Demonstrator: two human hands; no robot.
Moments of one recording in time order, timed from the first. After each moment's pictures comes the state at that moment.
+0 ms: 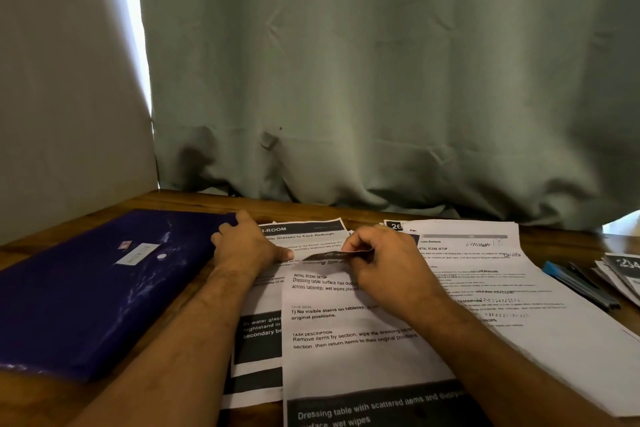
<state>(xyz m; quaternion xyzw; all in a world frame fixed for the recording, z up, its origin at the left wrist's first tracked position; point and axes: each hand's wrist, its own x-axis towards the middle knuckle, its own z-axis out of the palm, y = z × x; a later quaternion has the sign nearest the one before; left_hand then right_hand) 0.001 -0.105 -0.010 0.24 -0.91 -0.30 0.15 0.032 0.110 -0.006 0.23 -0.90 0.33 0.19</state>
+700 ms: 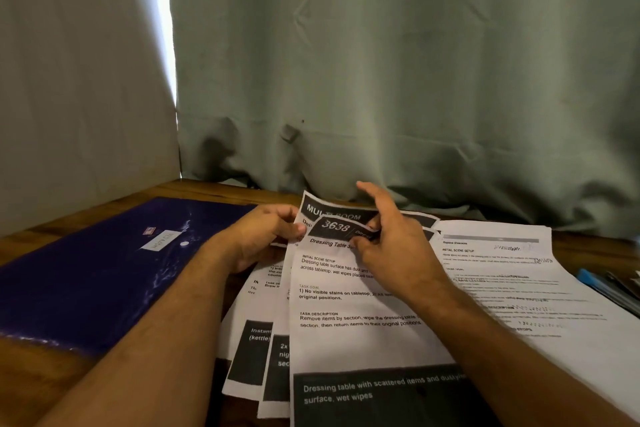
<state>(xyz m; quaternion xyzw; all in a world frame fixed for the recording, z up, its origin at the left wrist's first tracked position) 0.010 -0.140 -0.008 -0.04 -0.76 -0.65 0.00 0.028 0.085 0.004 0.20 -0.88 0.38 0.19</state>
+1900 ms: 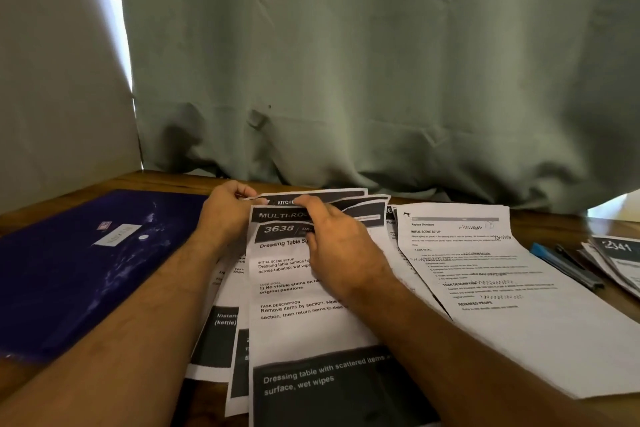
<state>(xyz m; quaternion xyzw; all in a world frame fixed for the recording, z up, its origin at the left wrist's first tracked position) -0.016 -0.129 -0.018 0.10 -0.78 -0.57 0.26 0.036 0.064 -0.008 0.26 -0.92 0.22 0.18</state>
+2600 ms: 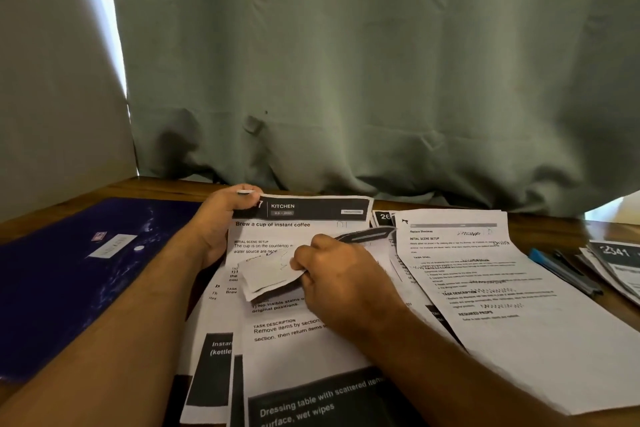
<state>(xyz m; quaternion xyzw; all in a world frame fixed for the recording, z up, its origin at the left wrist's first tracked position) -0.005 -0.136 -0.005 -0.03 -0.68 -0.73 0.09 0.062 0.076 -0.002 0.34 -0.92 0.09 0.16</state>
